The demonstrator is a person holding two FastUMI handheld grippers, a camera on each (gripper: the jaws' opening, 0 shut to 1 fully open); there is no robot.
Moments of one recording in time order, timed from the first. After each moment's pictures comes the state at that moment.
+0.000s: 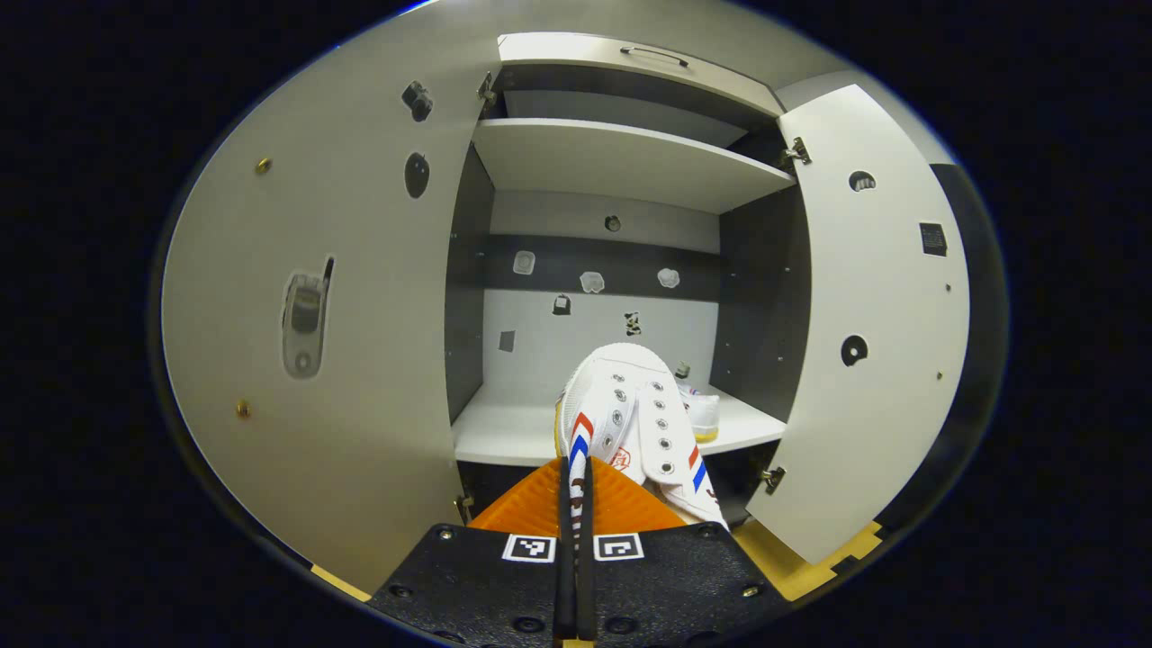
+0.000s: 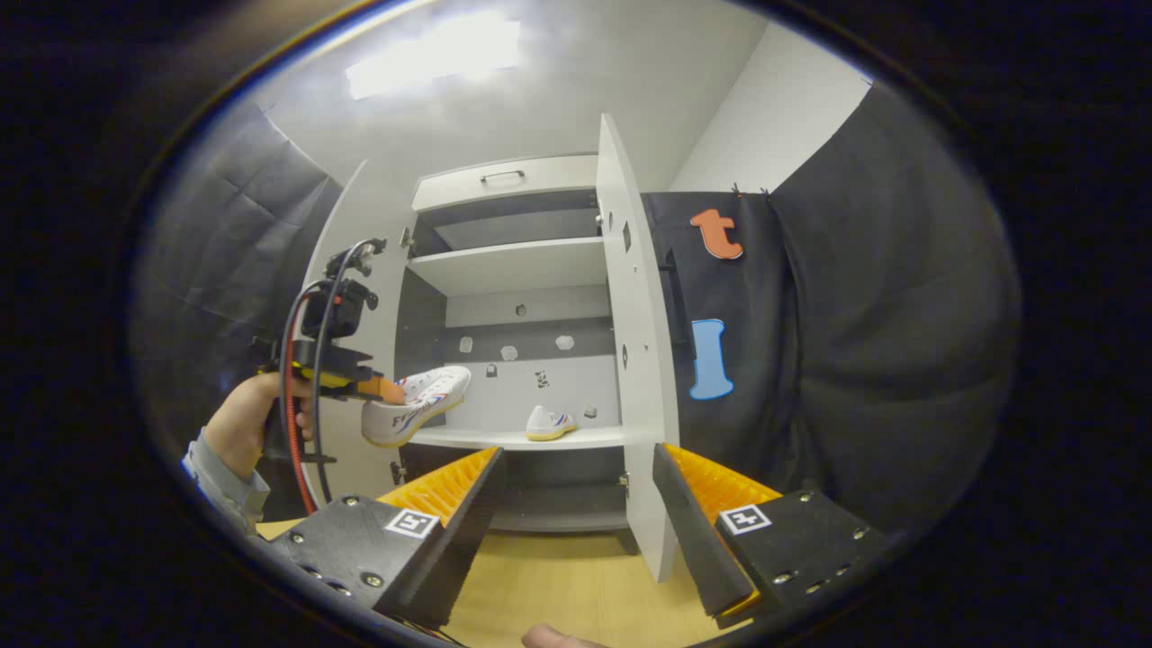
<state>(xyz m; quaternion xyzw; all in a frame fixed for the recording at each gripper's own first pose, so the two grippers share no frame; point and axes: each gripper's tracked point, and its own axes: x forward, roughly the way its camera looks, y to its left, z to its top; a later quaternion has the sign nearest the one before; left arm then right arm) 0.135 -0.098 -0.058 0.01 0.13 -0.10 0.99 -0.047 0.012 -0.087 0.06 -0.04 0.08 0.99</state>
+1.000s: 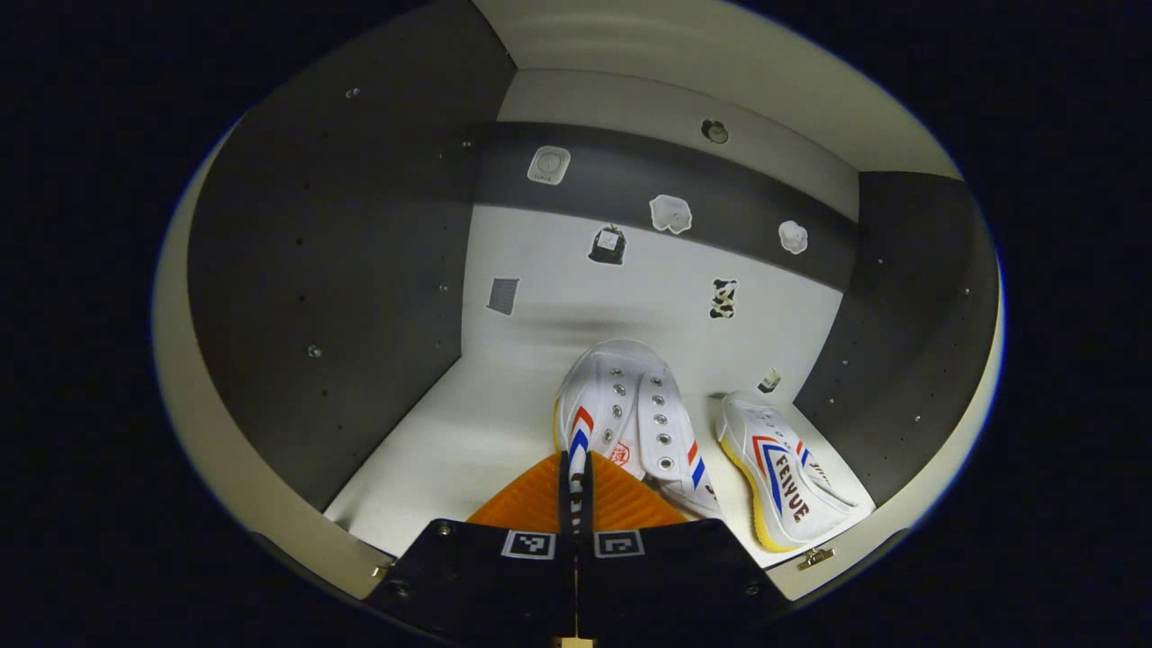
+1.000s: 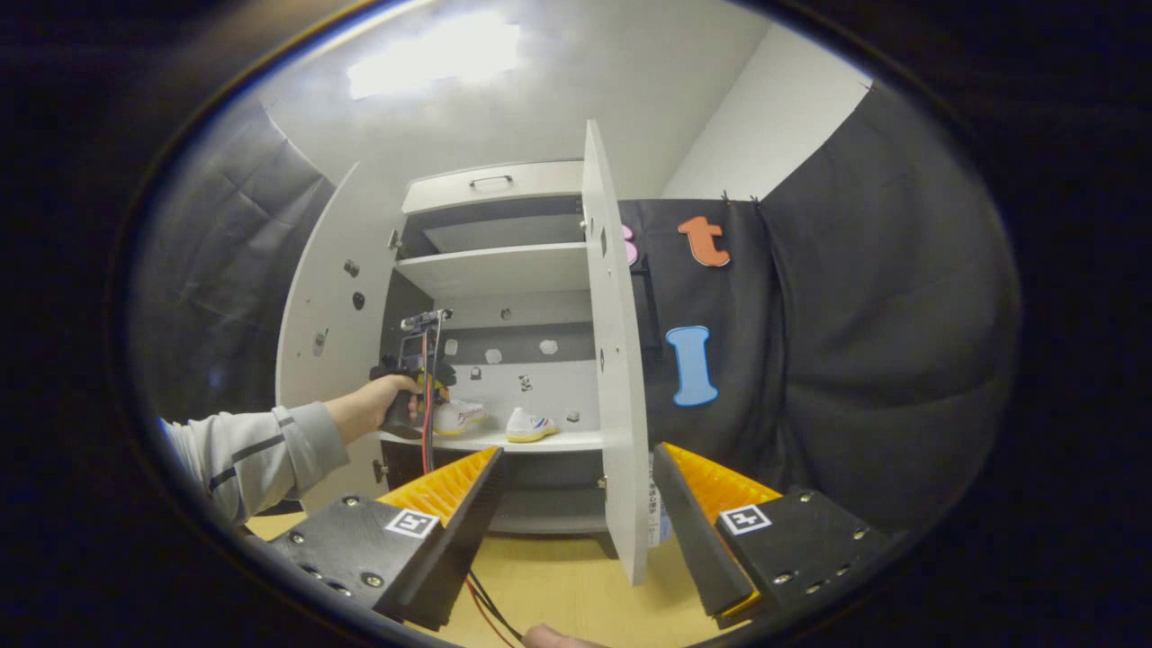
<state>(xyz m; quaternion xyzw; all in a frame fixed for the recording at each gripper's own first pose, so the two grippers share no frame) 0.332 -0.132 -0.163 -0.08 0.27 -0.04 0.96 -0.041 -0.009 -0.096 0.05 -0.04 0.07 1.00</state>
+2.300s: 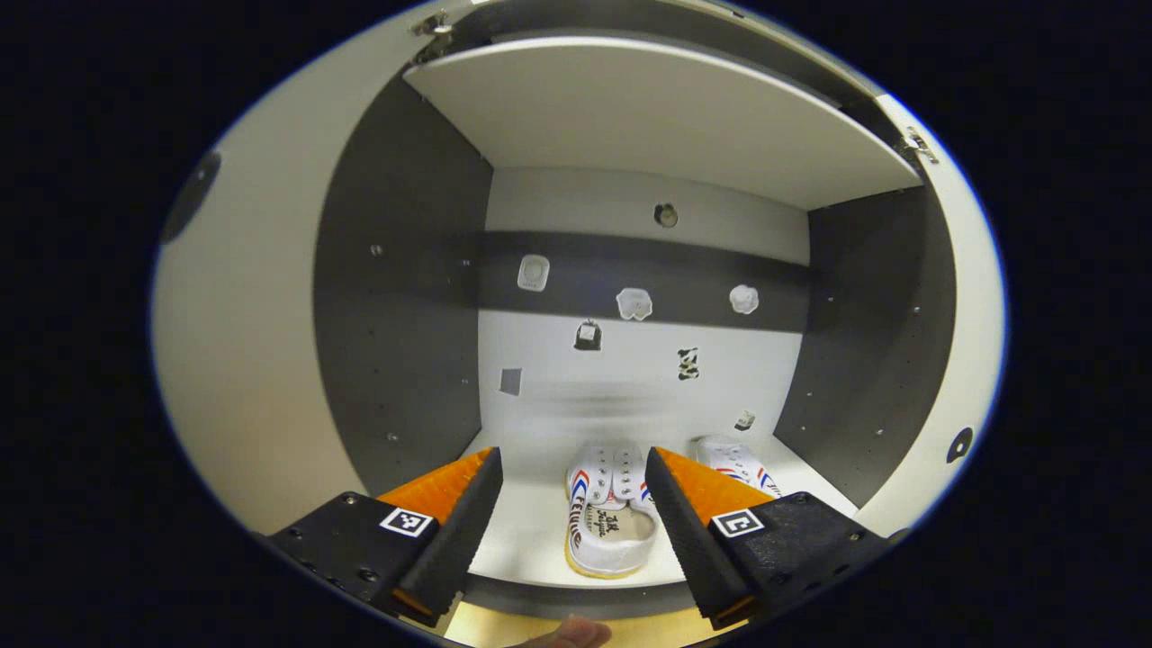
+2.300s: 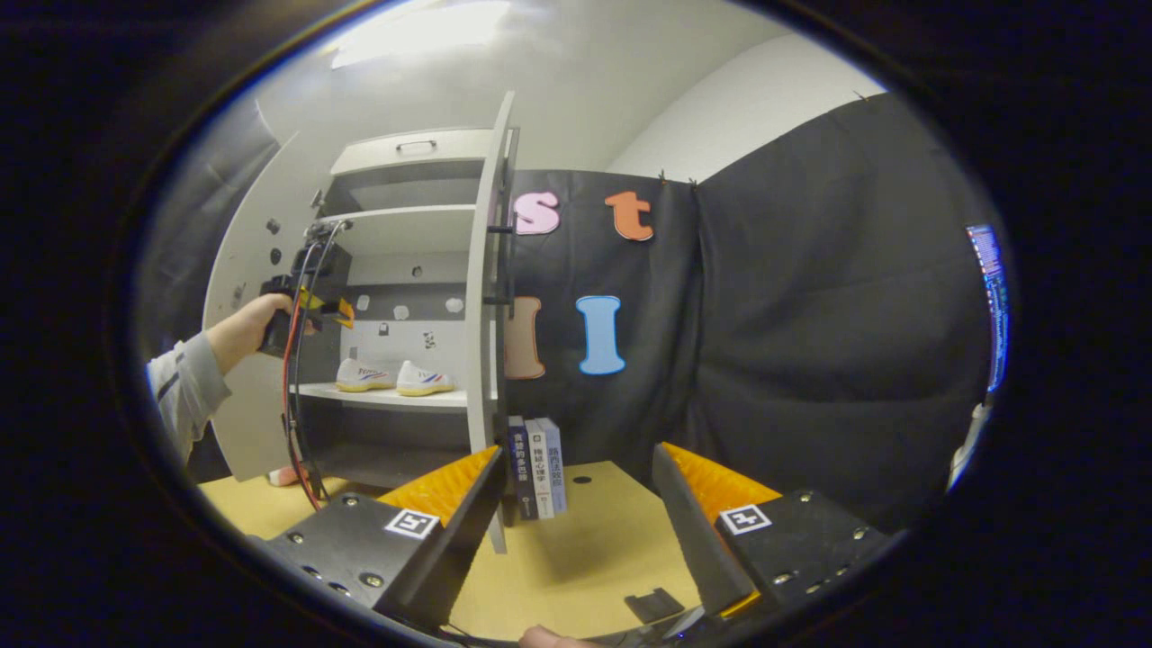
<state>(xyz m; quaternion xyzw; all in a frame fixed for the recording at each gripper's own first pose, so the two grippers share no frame) 0.274 -0.127 -0.041 -0.02 0.15 -0.06 0.99 -0.052 -0.138 -0.130 0.01 0.01 -0.04 1.00</state>
